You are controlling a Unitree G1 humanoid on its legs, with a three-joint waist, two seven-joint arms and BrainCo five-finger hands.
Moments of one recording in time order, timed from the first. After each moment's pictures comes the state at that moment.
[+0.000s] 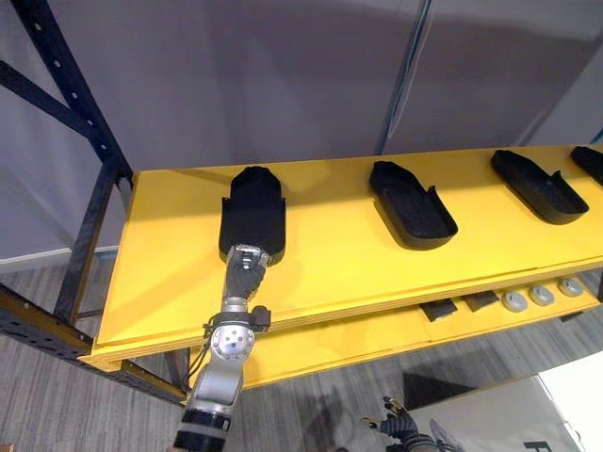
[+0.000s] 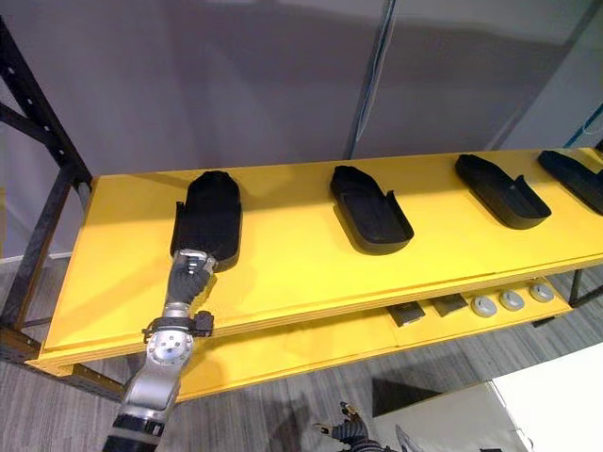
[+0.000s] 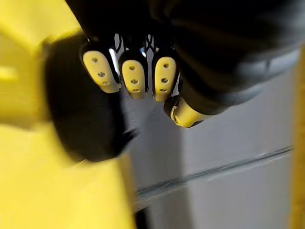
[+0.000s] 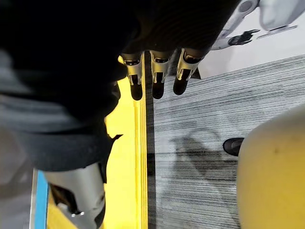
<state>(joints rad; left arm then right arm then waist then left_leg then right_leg) -0.01 0.09 -0.07 -0.21 0.22 -0.11 0.28 0.09 -0.04 0.00 0.94 -0.14 -0.06 -0.05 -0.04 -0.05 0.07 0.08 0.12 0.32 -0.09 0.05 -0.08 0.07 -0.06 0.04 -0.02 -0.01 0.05</state>
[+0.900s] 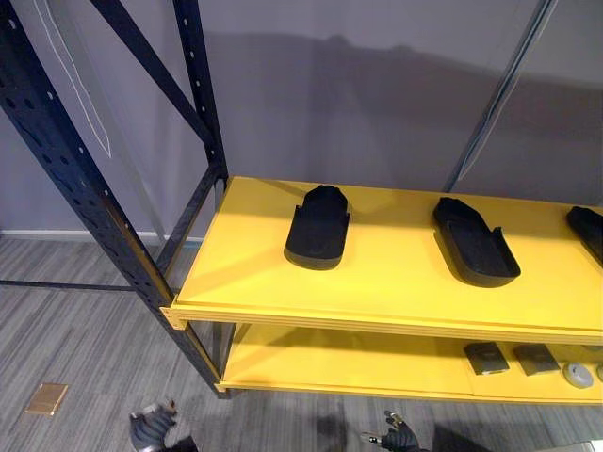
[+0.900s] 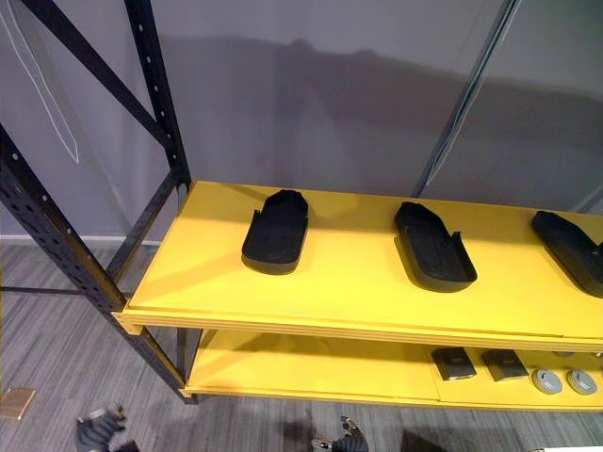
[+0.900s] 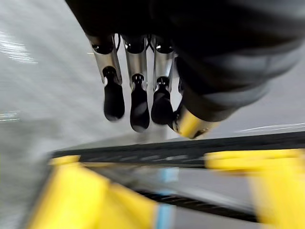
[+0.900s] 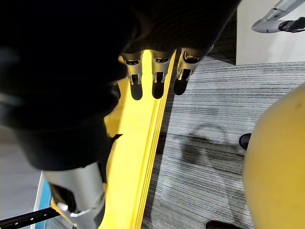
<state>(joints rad) 0.37 -0.06 0.41 0.45 0.01 -0.04 0.26 0.17 0.00 0.00 0.87 -0.17 -0.04 -0.06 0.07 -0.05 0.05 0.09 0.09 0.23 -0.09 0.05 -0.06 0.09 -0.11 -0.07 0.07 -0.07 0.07</state>
